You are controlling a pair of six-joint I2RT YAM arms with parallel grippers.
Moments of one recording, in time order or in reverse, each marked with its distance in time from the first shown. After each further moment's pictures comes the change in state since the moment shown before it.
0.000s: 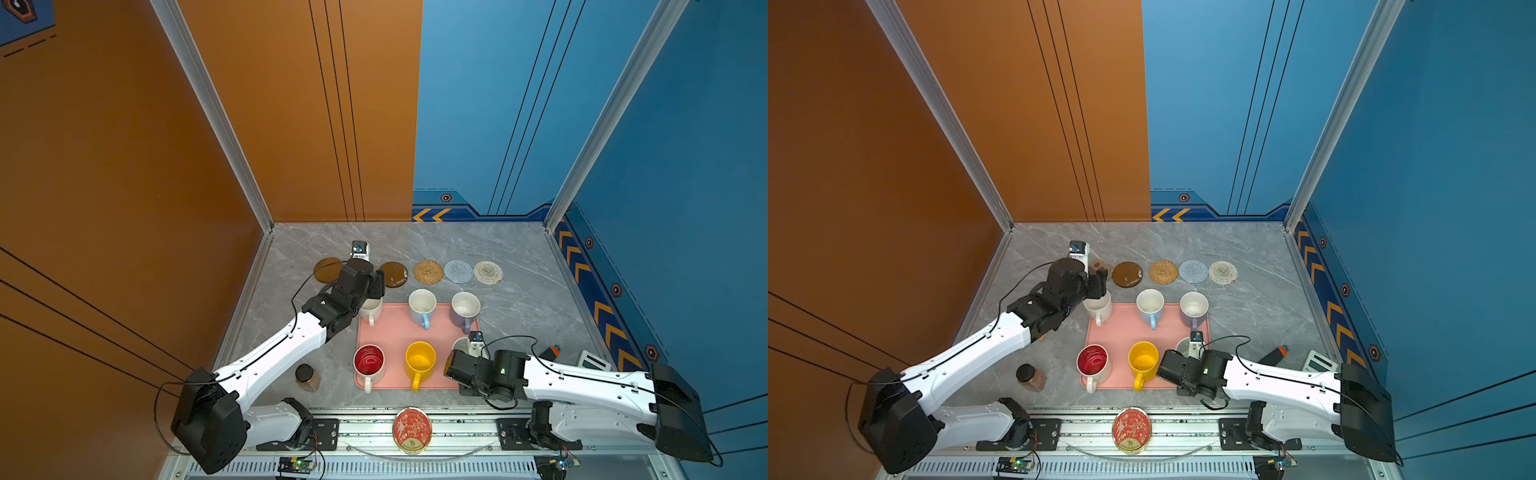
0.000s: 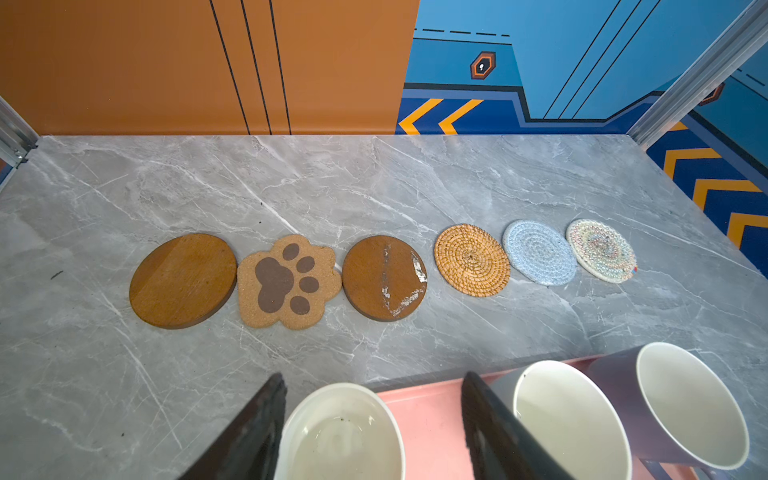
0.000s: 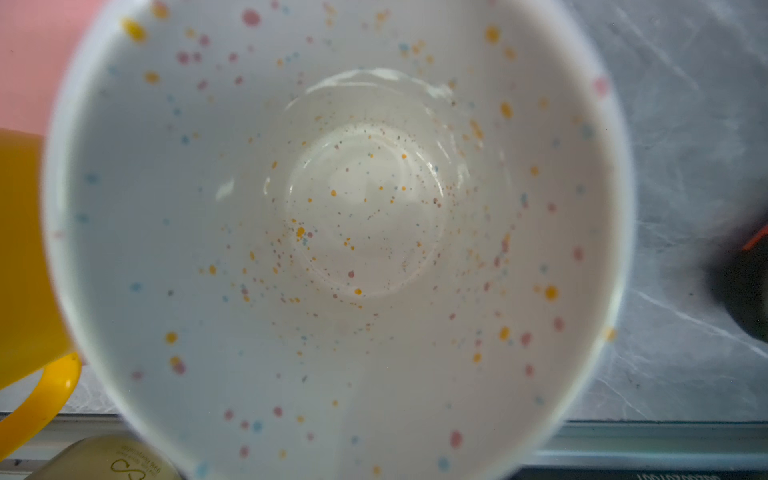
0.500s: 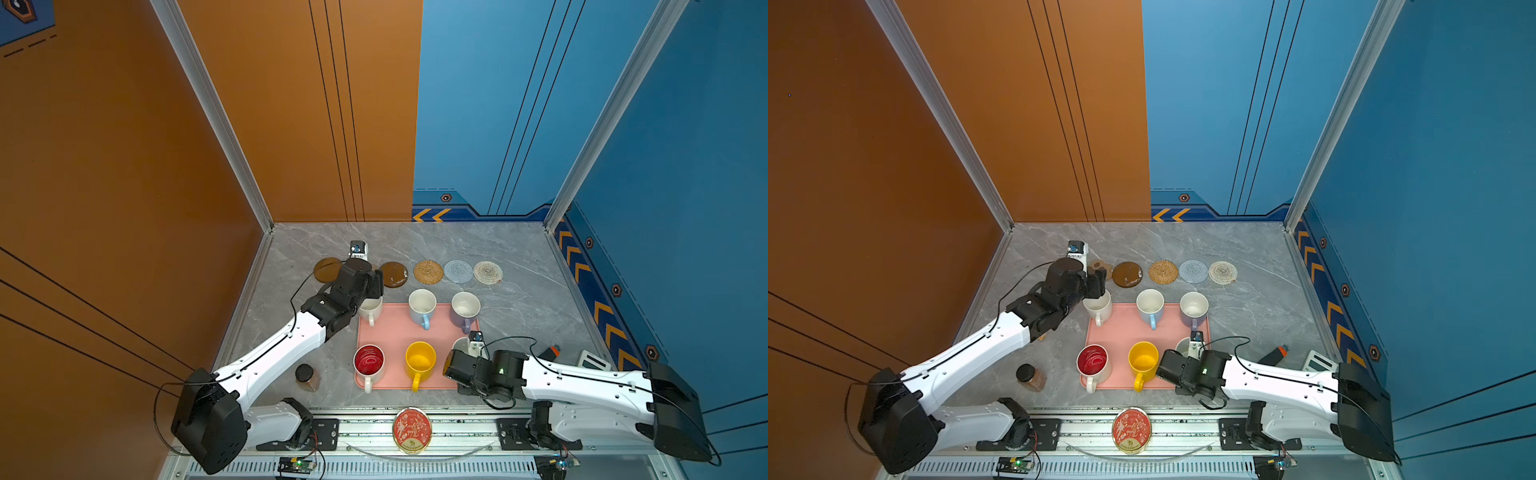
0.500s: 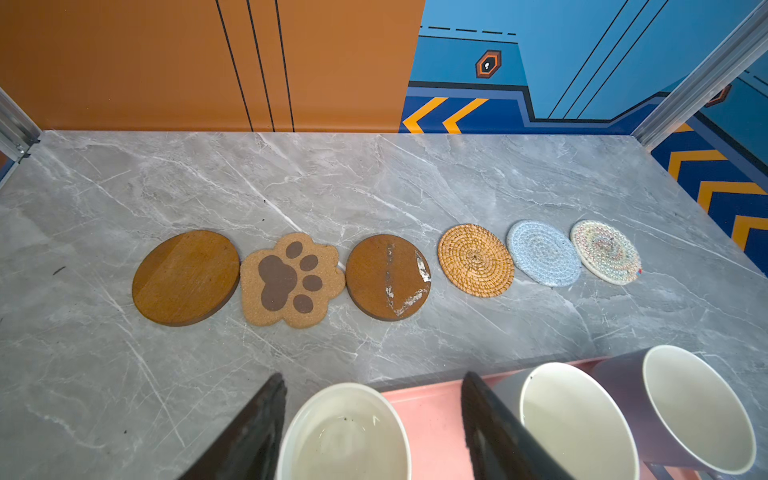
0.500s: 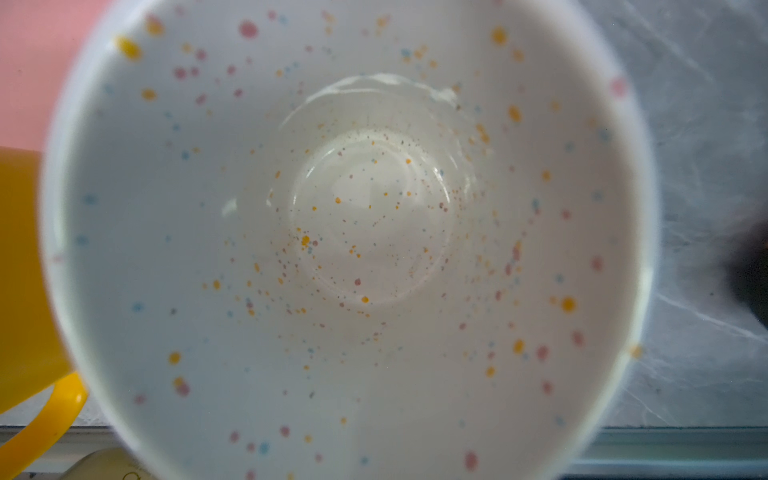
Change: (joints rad) left arm 0.015 0.000 -0.003 0.000 0.008 -0.003; right arm -0.003 0.003 -0.008 0.026 0.003 0.028
